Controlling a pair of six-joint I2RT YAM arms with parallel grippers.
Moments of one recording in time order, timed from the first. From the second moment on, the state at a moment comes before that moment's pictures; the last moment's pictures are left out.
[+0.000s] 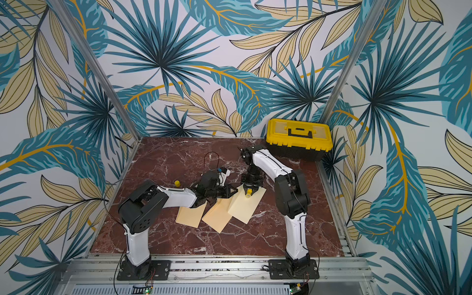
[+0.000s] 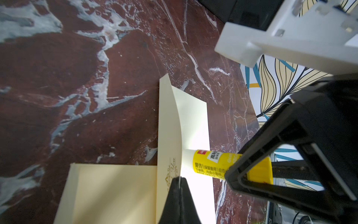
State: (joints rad) left arm -0.69 1.95 0.97 0.42 0.41 -0.70; right arm 0.37 2.09 1.74 -1.39 -0.20 0.50
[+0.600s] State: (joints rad) left arm -0.69 1.95 0.97 0.42 0.41 -0.70; right arm 0.36 2.11 1.71 -1.44 -0.38 0.47
